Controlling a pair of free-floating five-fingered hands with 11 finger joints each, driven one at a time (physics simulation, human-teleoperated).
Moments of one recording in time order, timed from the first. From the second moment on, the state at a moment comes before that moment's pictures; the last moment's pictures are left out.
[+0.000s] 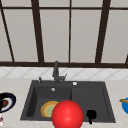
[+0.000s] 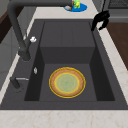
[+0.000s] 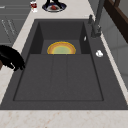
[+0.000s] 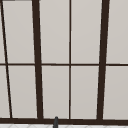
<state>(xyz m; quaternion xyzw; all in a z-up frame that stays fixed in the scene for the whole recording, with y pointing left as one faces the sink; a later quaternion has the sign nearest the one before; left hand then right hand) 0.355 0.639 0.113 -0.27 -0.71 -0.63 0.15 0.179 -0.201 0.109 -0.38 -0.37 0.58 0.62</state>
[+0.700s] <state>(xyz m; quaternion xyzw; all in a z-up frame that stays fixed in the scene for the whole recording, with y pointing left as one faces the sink) 0.352 0.646 0.122 -0.25 -0.73 -0.62 0.12 0.179 -0.201 0.109 -0.38 -0.37 0.58 0.62</state>
